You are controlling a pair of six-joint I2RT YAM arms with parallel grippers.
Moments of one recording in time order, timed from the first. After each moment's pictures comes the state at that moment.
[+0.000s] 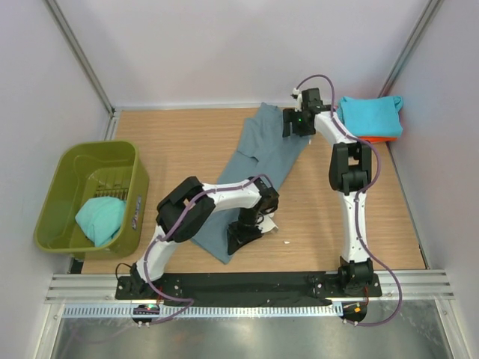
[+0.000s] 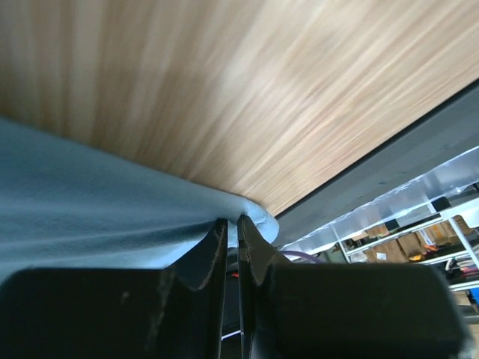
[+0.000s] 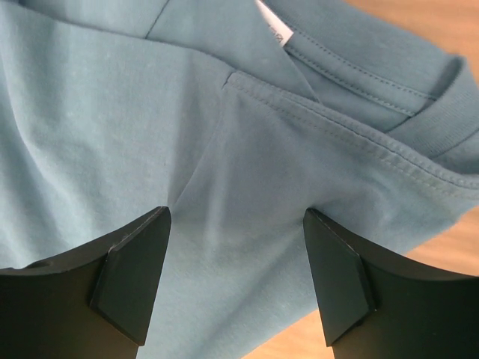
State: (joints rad) left arm -1.00 2.16 1.50 -1.26 0.29 0.18; right arm 0.14 2.44 2.10 -0.59 -0.16 0.04
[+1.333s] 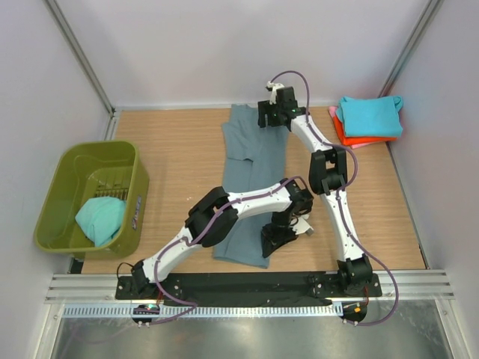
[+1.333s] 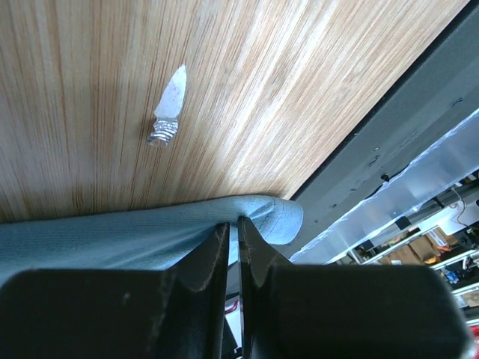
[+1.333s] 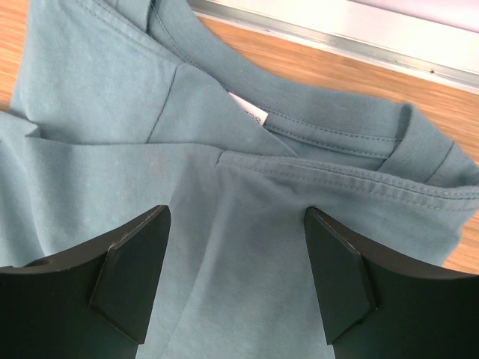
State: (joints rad) left arm -1.13 2.46 2.05 -1.39 0.44 0.14; right arm 0.28 2.72 2.50 -0.43 -0.15 0.05
